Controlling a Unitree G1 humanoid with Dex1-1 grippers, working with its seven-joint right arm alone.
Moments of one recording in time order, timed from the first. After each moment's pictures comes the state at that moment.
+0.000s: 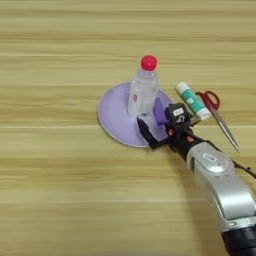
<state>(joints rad) -0.01 -0.17 0.11 -0.14 0.01 0.31 0.29</state>
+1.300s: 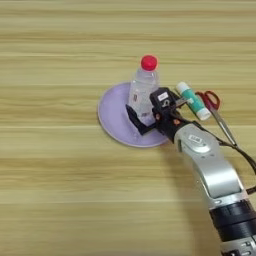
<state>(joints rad) -0.17 -0.16 0.15 -0.03 -0.05 0.31 0.29</state>
